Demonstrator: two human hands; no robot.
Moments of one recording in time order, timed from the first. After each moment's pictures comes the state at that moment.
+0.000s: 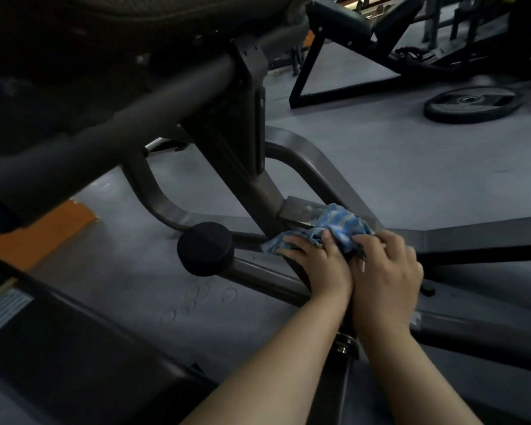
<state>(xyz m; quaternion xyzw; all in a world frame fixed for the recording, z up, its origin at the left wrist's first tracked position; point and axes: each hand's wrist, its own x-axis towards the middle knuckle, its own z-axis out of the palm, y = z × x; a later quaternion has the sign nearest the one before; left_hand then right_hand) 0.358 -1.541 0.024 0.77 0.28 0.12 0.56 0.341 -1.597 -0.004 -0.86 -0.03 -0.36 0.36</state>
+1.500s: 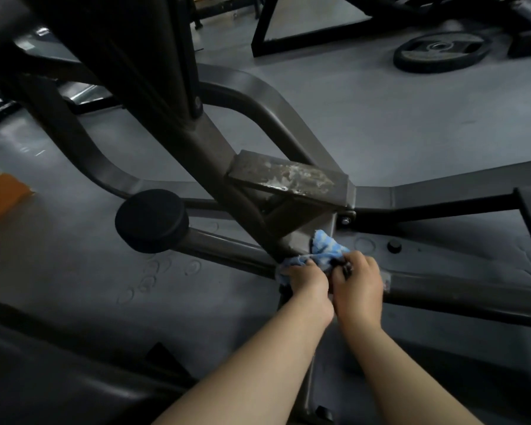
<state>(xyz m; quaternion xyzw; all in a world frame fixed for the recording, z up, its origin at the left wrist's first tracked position) 0.381 -1.550 -0.112 0.56 0.46 -0.04 0.69 0.353 -1.609 -0.114 -0.85 0.12 -0.04 0.50</state>
